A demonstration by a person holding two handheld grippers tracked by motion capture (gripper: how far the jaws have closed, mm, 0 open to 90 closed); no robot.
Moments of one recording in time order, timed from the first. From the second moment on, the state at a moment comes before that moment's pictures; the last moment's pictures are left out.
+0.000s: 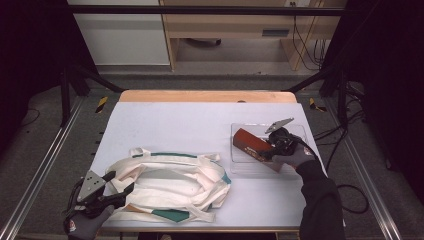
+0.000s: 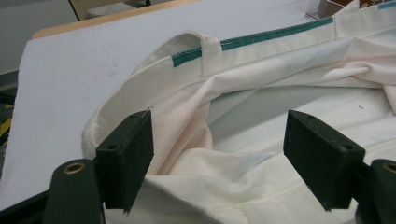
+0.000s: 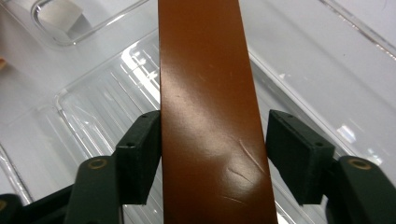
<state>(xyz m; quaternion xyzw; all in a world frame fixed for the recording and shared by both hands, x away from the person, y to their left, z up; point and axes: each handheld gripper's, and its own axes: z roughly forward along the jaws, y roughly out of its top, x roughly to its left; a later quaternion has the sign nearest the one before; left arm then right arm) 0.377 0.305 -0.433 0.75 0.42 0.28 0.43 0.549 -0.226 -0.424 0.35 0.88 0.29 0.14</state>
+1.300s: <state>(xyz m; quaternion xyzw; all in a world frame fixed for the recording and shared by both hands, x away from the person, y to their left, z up) 0.375 0.303 -0.433 0.75 0.42 0.28 0.43 0.493 -0.227 -0.413 0.41 0.84 0.29 0.18</state>
